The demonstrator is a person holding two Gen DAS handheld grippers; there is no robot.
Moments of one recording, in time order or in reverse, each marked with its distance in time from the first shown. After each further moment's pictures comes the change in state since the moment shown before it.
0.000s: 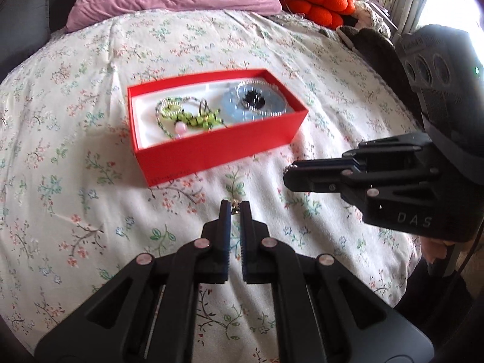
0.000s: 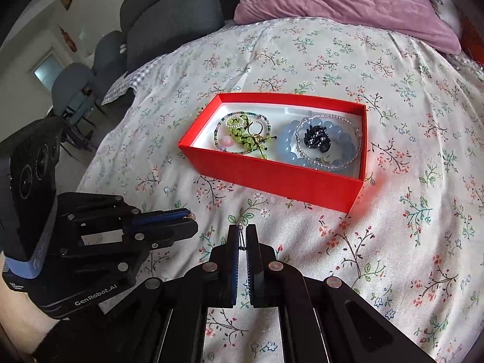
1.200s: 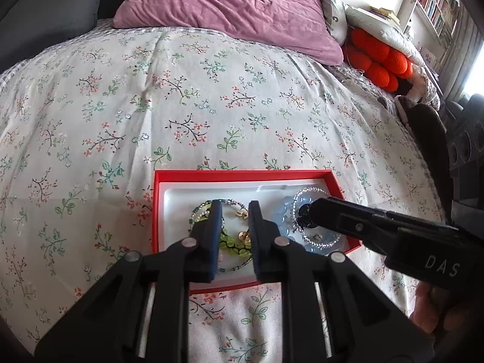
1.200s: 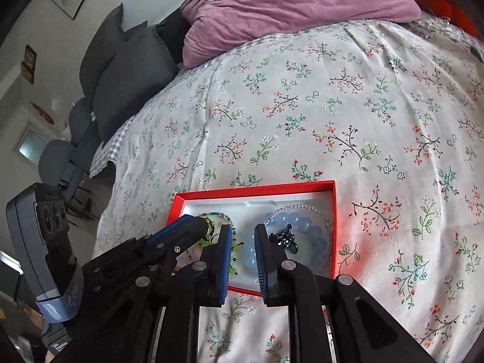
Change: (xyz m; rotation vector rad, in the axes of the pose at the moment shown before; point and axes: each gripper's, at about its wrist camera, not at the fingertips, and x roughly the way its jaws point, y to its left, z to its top) left arm 0.038 0.030 0.080 -0.256 -0.115 0.126; right arm 0.010 -0.056 0.079 0.292 -0.105 0.029
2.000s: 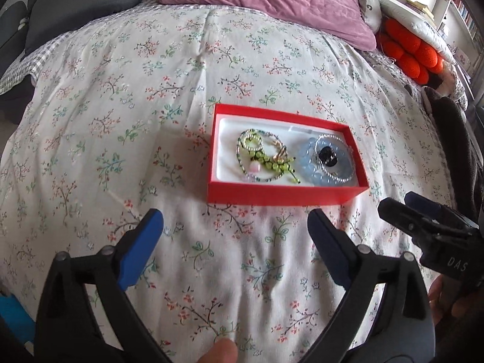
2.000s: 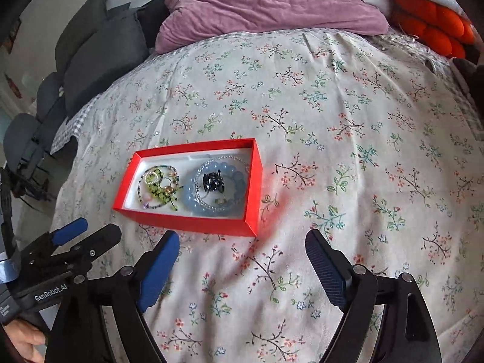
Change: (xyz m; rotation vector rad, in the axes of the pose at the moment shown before) left arm -0.054 0.002 -0.043 -0.103 0.127 0.178; right arm -0.056 -0.012 -0.047 -0.075 0.032 -0.263
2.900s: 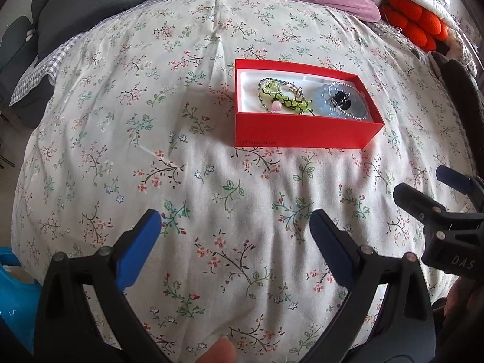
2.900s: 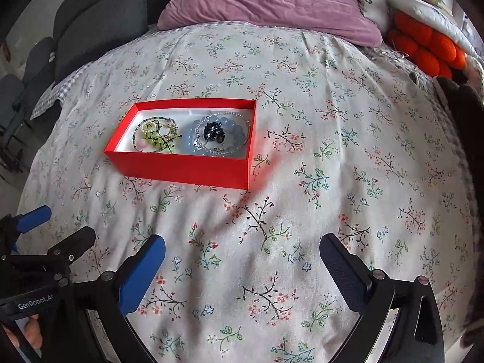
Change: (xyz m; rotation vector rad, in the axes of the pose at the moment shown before) left arm -0.013 0.004 -0.047 0.075 0.048 0.112; right arm -0.009 0.030 -0.047 -0.105 0.017 -0.165
